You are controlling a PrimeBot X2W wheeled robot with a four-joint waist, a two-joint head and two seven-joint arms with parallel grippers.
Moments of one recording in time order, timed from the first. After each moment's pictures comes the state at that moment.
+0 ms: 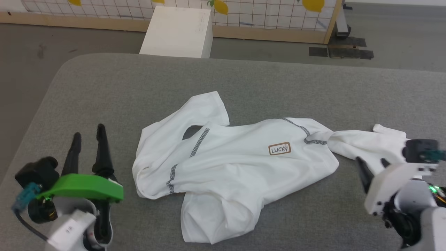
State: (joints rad) left arm -0.16 0.15 0.05 0.11 -0.55 0.01 -0.10; right arm -0.13 -0.06 -0.21 0.06 0.17 0.13 0.52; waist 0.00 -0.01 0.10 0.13
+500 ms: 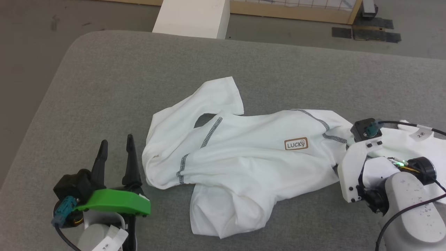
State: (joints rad) left arm -0.11 0.10 -0.03 0.12 -0.38 -0.01 -0.25; right arm -0.36 -0.15 0.04 0.36 0.05 0.13 0.76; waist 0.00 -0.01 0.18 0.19
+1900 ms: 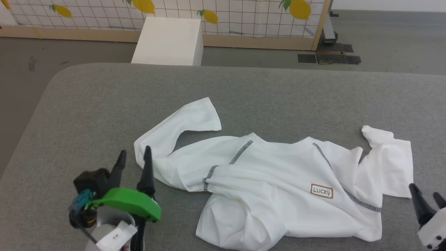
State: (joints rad) left arm -0.12 0.07 -0.04 0.20 -0.37 -0.05 -0.16; right arm 0.07 -0.05 -0.42 -0.10 0.37 0.13 0.54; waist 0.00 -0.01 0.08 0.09
